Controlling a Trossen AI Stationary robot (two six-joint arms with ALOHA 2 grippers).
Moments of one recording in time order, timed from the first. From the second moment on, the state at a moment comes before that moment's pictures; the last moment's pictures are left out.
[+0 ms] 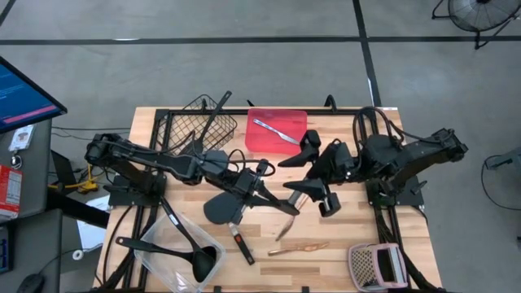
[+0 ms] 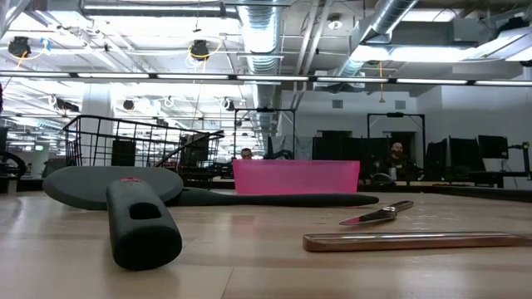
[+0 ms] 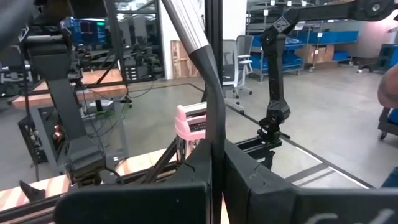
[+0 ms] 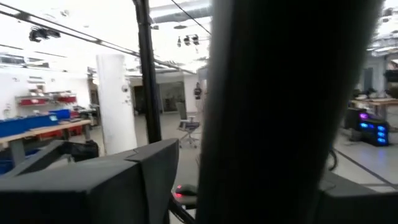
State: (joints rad) left arm -0.19 1.52 1.19 0.33 0.23 0.05; right arm 0.37 1.34 1.42 0.19 0.19 0.04
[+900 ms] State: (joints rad) left arm -0.17 1.38 1.19 0.25 0.16 0.08; right arm 0.44 1.25 1.42 0.02 0.35 -0.01
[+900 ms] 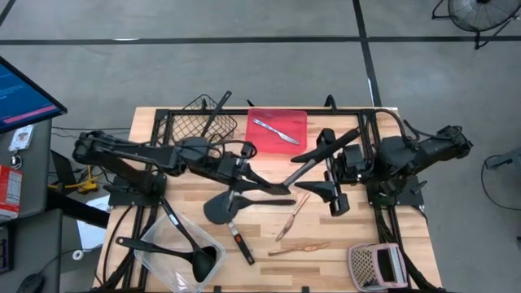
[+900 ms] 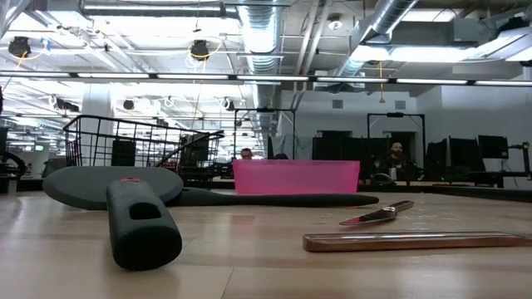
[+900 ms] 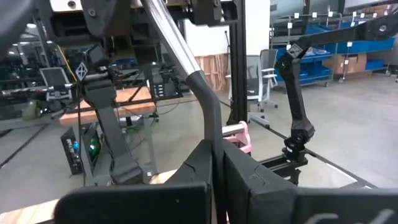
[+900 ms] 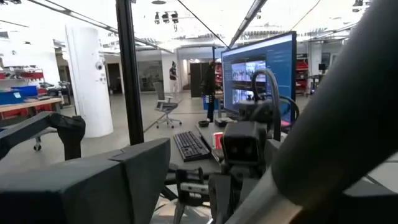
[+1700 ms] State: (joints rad) left arm -0.17 1.35 1.19 0.19 0.00 0.17; right arm 0.44 1.19 1.42 -0.11 0.50 0.00
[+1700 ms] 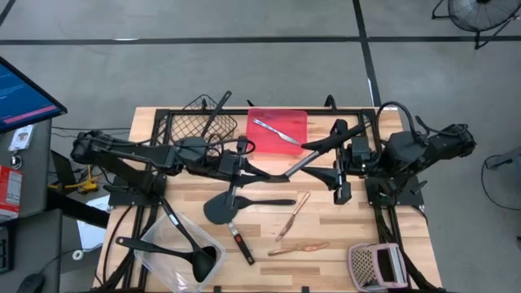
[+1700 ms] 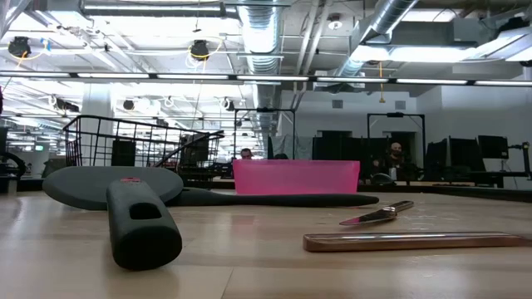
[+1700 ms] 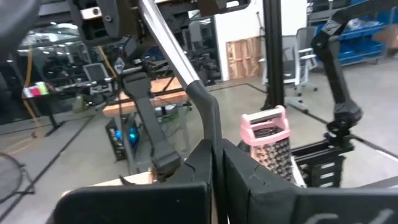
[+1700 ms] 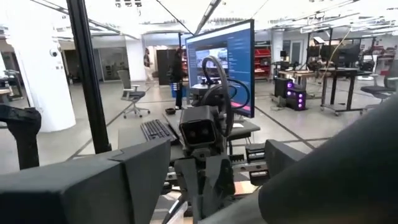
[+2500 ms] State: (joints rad) left arm -0.18 1.36 1.19 0.16 -0.39 0.32; right arm 0.43 1.19 1.42 -0.23 0.97 0.11
